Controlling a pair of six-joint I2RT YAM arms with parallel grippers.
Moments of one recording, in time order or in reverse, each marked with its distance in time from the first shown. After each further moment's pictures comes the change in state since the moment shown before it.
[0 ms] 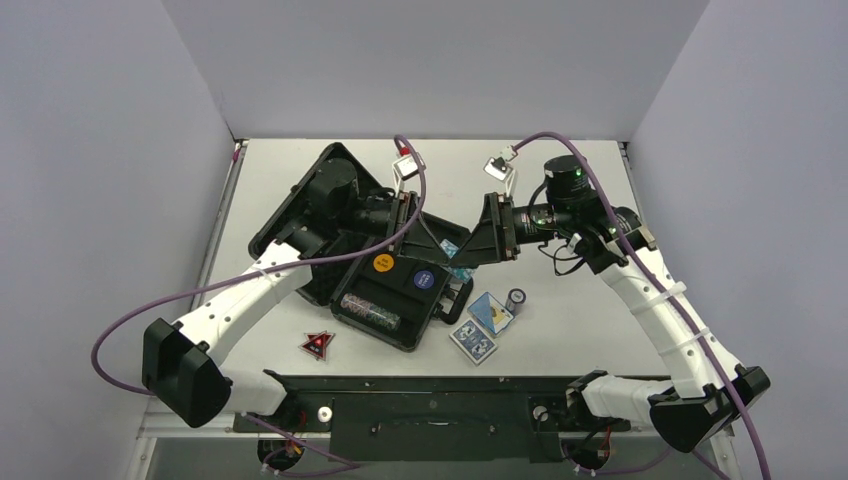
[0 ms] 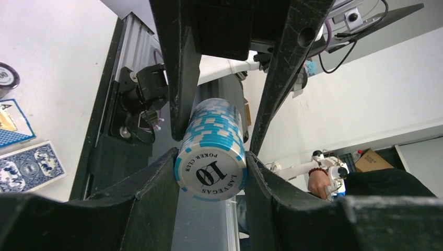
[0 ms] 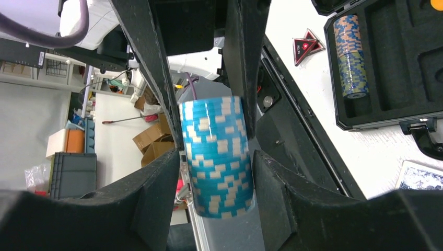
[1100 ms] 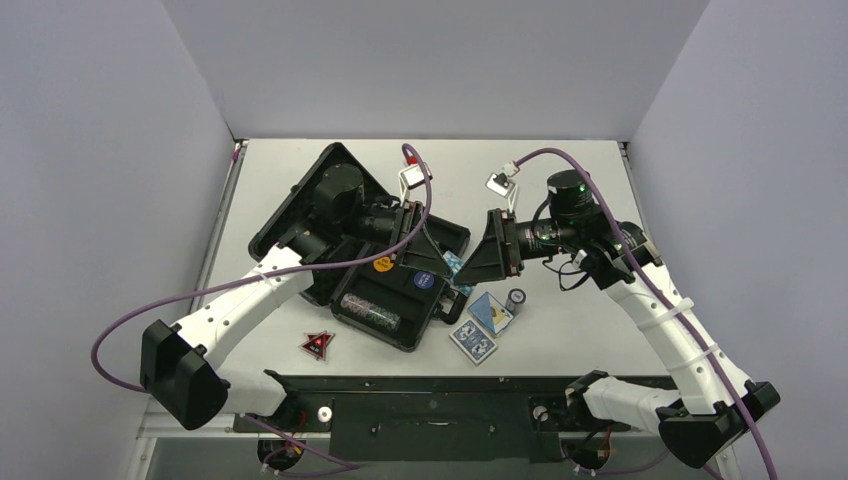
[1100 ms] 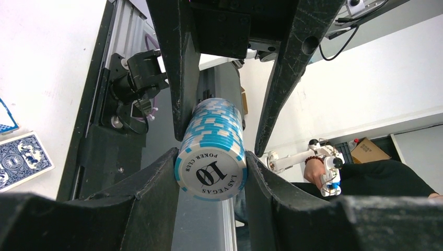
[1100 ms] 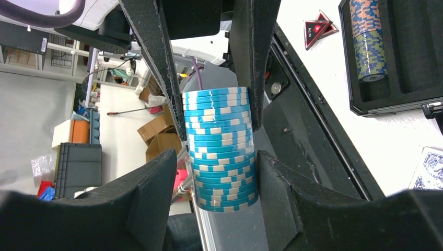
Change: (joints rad) left arm -0.046 -0.014 -0.010 -0.051 0.001 0.032; right arm 0.027 -0.080 -0.079 0.002 -0.012 0.018
